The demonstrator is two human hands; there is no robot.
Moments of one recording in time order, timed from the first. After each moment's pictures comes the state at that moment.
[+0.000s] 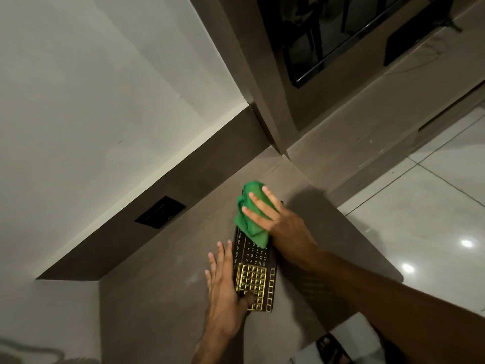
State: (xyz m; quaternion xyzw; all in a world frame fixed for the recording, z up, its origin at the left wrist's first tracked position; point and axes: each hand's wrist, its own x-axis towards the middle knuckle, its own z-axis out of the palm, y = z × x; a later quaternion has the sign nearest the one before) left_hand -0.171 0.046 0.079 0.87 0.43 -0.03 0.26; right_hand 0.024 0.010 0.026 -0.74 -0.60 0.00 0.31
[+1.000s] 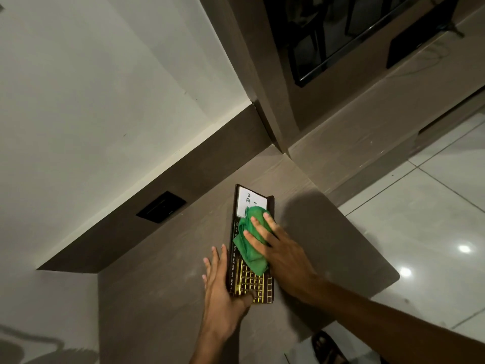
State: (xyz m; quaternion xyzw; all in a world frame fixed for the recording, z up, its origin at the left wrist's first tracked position) left_hand -0.186 0.042 0.075 0.83 0.46 0.01 0.31; right_hand -0.023 -0.024 0.010 -0.74 -0.61 0.08 0.28
